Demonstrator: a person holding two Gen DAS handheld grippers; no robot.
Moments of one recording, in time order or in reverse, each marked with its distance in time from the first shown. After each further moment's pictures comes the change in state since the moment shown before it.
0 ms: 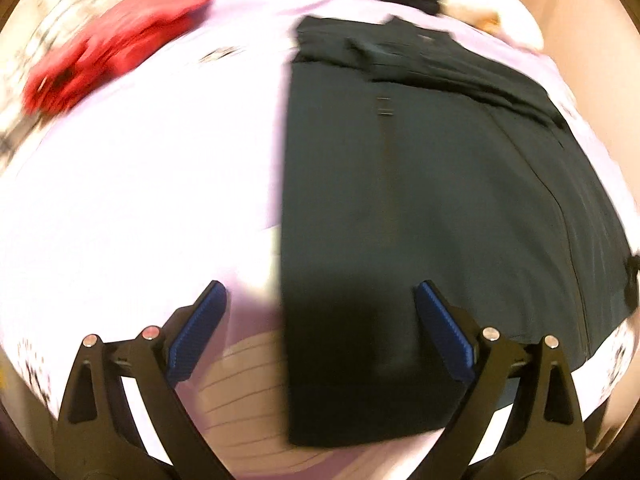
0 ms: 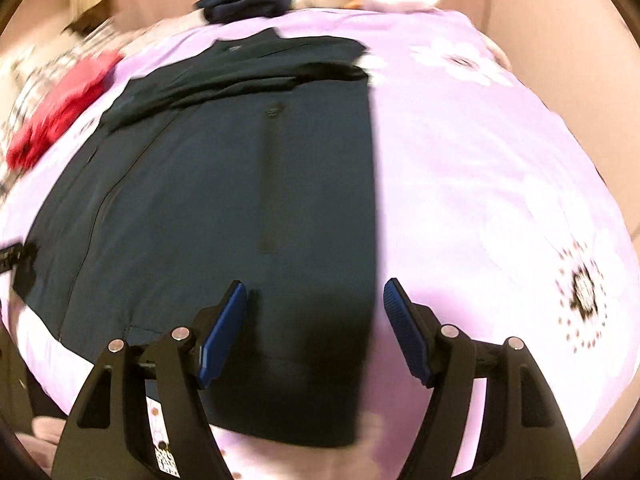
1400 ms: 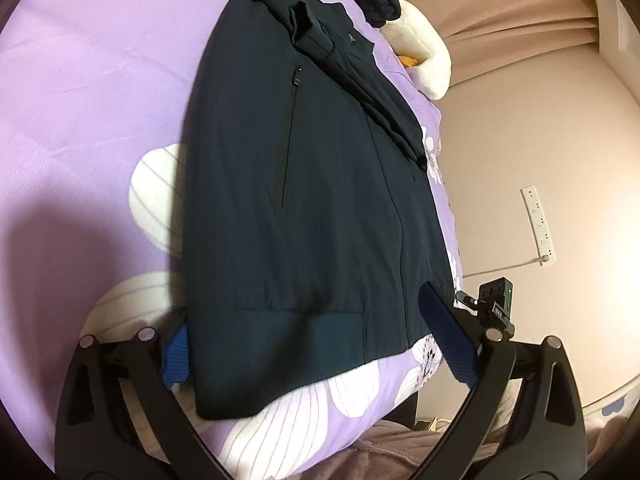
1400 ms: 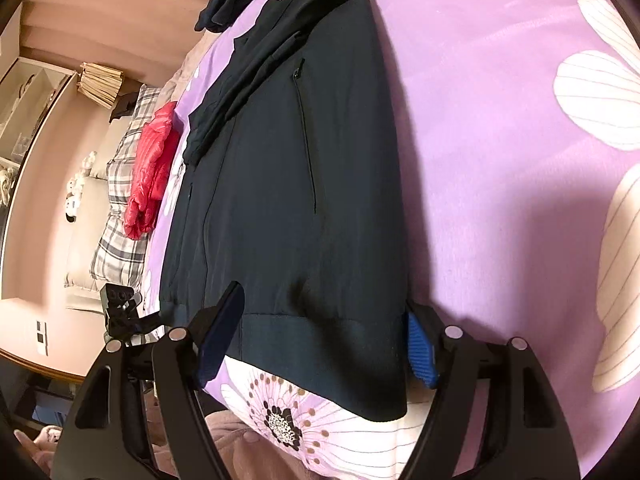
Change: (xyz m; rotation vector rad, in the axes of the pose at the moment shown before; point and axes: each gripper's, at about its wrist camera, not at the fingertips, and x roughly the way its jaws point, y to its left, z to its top) left arm 0.030 0.015 -0.004 -0.289 0.168 -0.752; right arm 0.025 -0.050 -0.009 0.367 0.239 0.593
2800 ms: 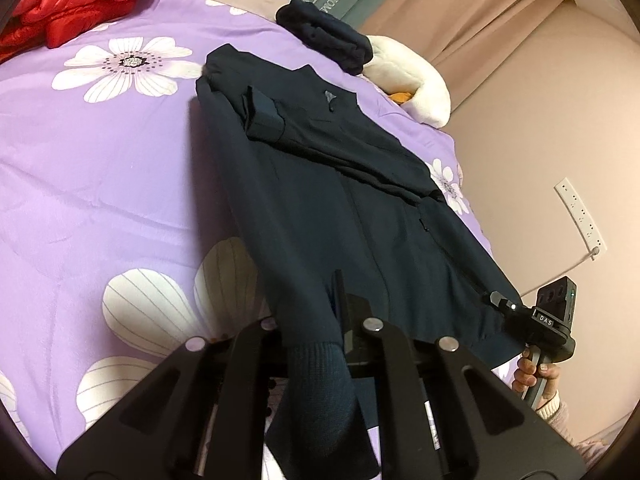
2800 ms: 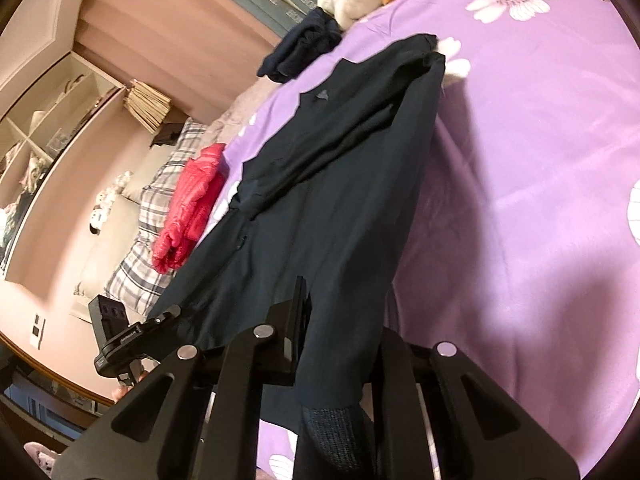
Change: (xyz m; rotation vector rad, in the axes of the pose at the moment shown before) left arm -0.005 -0.091 0.009 0.217 -0.229 0.208; right arm 0.007 0.076 0.019 -0.128 -0.240 0.096
